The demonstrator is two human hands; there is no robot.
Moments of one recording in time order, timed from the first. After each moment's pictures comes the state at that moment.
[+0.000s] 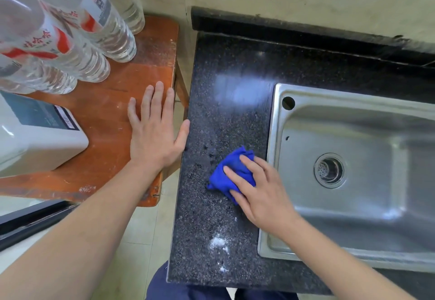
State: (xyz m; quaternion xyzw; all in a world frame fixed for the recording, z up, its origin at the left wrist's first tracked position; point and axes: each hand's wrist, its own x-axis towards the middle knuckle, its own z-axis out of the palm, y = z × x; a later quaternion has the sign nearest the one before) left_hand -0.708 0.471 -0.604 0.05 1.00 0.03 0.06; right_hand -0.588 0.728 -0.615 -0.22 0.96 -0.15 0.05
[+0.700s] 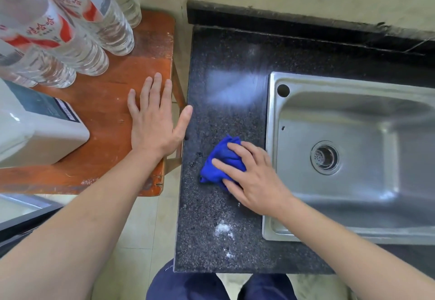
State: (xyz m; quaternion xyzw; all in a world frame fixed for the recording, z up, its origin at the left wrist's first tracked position) left_hand -0.705 0.468 -0.608 0.06 0.99 0.10 0.03; right_hand -0.591 0.709 -0.608 -0.25 0.96 -0.13 0.06
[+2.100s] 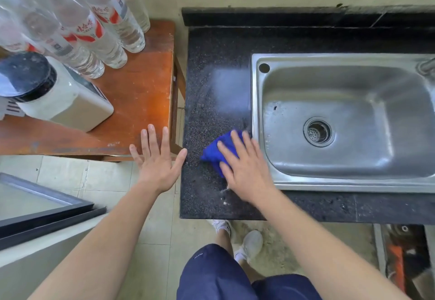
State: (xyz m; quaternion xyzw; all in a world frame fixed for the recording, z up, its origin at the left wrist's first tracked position) left_hand -0.536 0.448 -0.604 -0.03 0.97 0.09 0.20; right_hand -0.500 0.693 -0.596 -0.11 0.98 -0.09 0.16
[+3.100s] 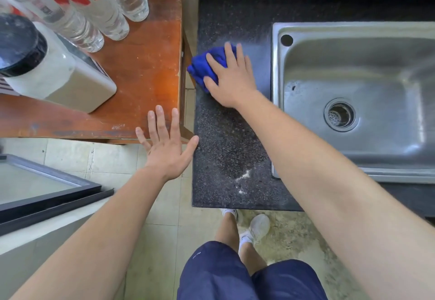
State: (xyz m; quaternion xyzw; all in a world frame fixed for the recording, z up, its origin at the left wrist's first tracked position) left_hand -0.539 0.443 -0.601 0.01 0.97 0.09 0.24; right_hand -0.674 0.637 -0.596 -0.06 0.98 -0.10 0.16
